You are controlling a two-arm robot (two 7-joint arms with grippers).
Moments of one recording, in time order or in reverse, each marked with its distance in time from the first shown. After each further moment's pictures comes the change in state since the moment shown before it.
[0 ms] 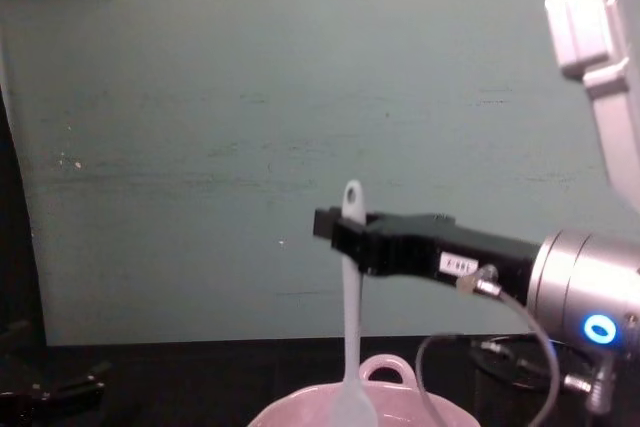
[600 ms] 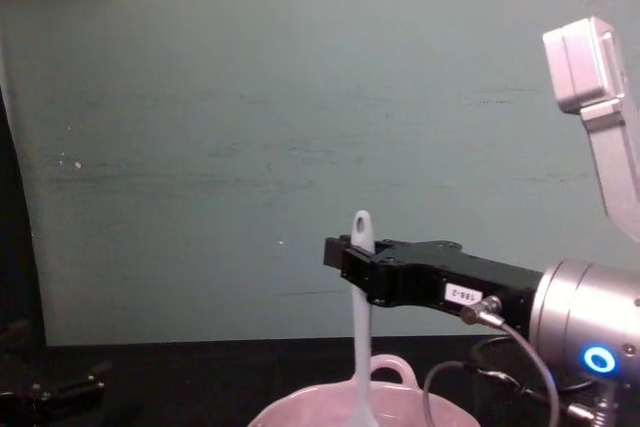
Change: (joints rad) left arm 0.000 0.000 0.000 0.000 0.000 0.000 0.000; right arm 0.002 -0.010 0.001 0.052 -0.019 -0.015 -0.004
